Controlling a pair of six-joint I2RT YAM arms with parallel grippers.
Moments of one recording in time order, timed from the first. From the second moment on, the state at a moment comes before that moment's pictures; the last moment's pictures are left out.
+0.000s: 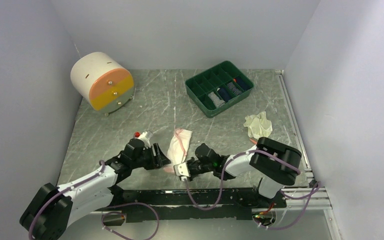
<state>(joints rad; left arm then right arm) -0.59 0.94 0.21 0.04 0.24 -0.81 1.10 1.64 0.45 0.66 -0.47 -0.76</state>
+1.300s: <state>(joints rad) -0.59 0.78 0.23 -0.21 0.19 -0.78 0.97 1.92 0.17 1.51 -0.41 0.84</state>
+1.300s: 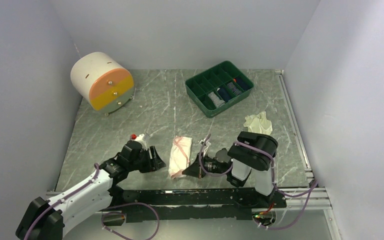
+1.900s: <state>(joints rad) -0.59 0.73 0.21 -0.12 0.28 -0.72 0.87 2.00 0.20 1.51 -0.41 1.20</state>
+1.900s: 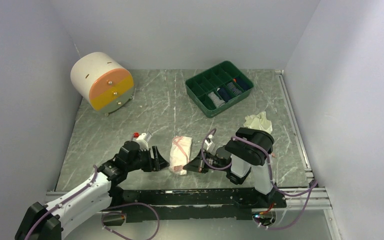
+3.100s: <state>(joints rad) -0.67 0.92 0.11 0.25 0.37 -0.54 0.86 1.86 0.26 1.21 -0.37 1.19</state>
